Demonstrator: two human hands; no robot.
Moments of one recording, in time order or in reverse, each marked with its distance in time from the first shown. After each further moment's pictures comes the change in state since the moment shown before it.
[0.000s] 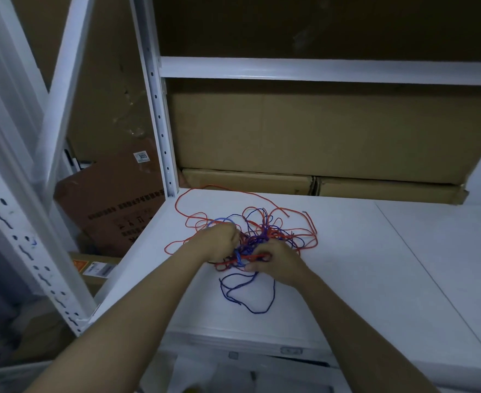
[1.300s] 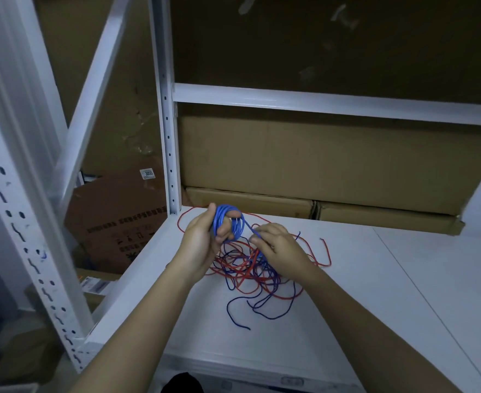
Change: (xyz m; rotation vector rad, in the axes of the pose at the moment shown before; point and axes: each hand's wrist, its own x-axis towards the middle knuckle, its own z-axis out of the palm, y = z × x) left_hand -0.044 0.016 -0.042 -1.773 0.400 0.205; right_hand 0.029 -0.035 -0.040 -0.238 0.204 -0.288
